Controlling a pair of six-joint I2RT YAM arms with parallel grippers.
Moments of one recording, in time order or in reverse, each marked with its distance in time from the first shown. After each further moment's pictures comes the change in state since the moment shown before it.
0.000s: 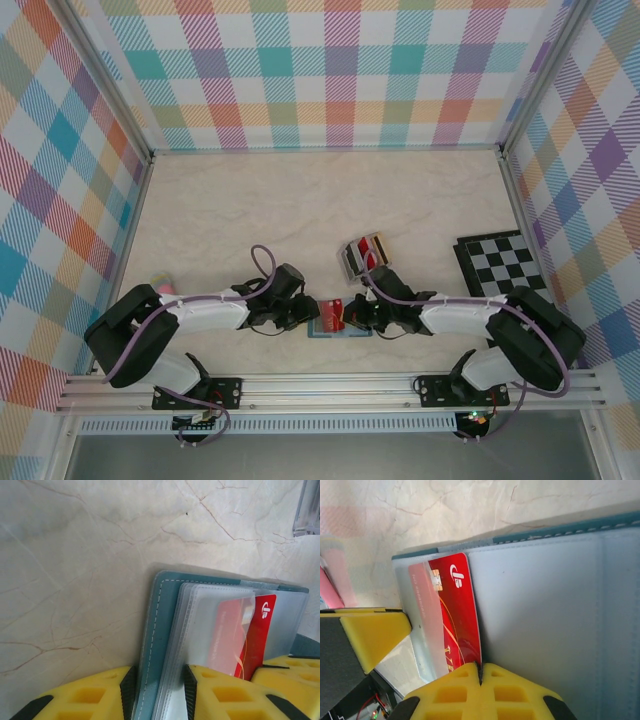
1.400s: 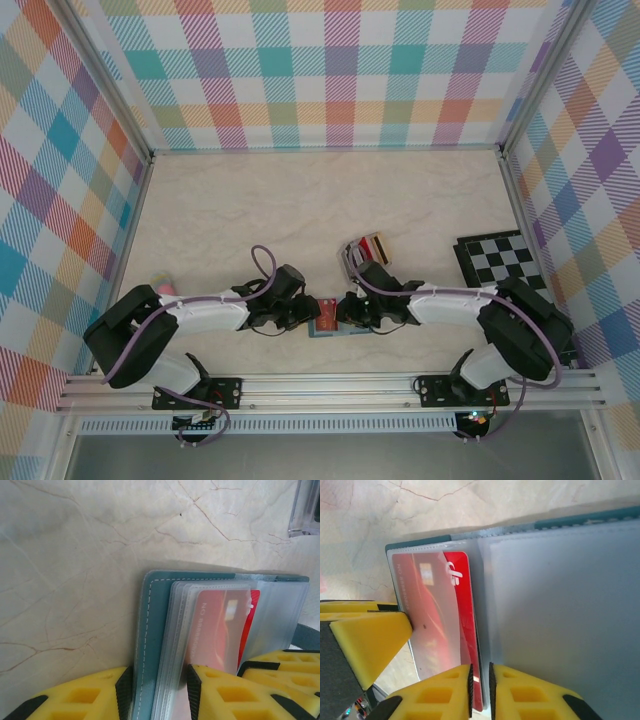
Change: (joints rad) left arm -0.009 0.002 0.011 -0.011 -0.019 0.010; right arm 0.040 0.135 0.201 -0.194 -0.009 -0.146
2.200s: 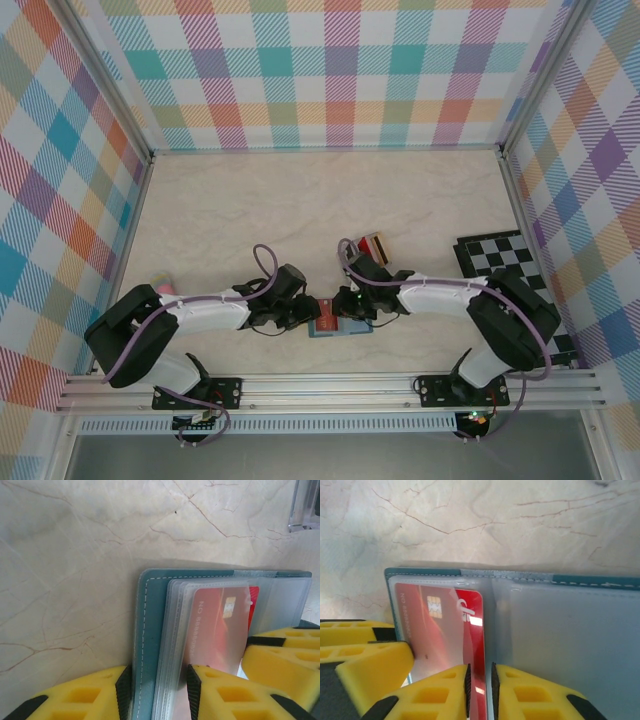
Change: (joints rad) left arm -0.004 -0.003 0.004 -0.009 -0.004 0.023; right arm 0.000 0.053 0.092 -0.111 0.053 -0.067
